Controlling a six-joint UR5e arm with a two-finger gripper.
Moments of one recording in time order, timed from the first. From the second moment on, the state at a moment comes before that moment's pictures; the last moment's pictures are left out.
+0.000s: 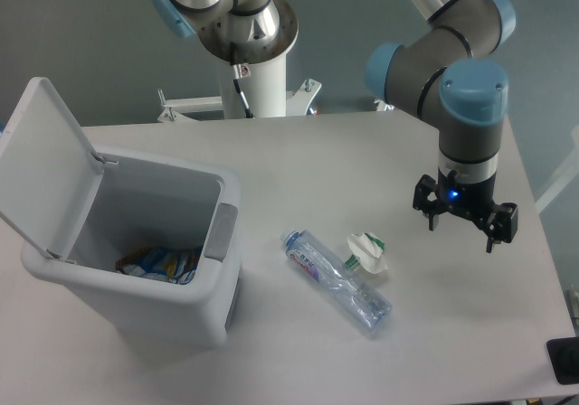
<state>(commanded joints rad) 2.70 -1.99 -1.57 -0.85 1.56 1.30</state>
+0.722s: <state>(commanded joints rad) 2.64 -2.00 -1.73 -0.74 1.55 1.18</state>
